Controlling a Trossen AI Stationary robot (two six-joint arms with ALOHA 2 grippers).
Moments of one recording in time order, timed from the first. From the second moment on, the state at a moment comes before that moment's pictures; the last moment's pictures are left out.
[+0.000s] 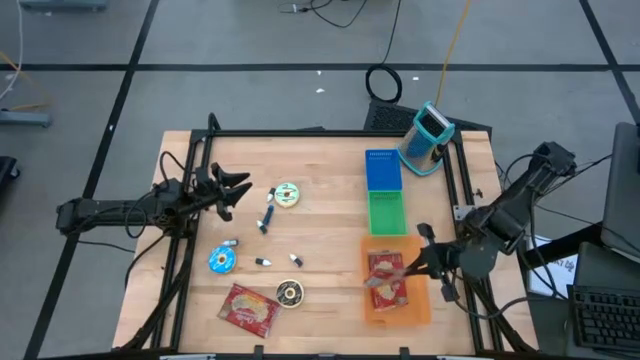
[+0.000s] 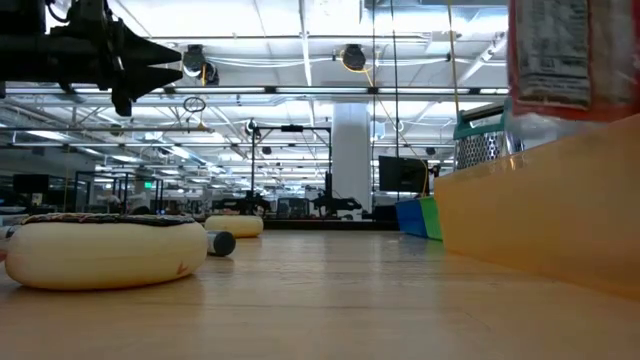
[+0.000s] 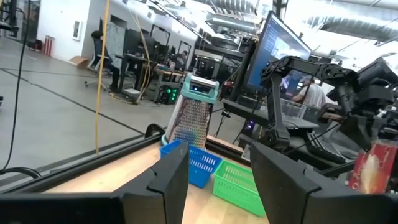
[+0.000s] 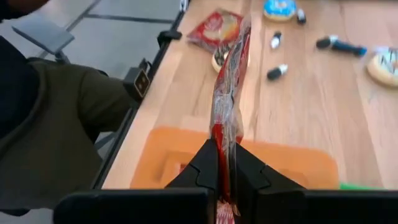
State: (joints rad) left arm 0.11 0.31 0.09 0.39 -0.23 -0.24; right arm 0.78 0.97 0.89 -0.56 0.37 0.42
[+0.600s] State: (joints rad) left arm 0.11 0.31 0.09 0.39 -0.23 -0.24; right arm 0.77 0.86 0.89 -0.80 0.42 0.41
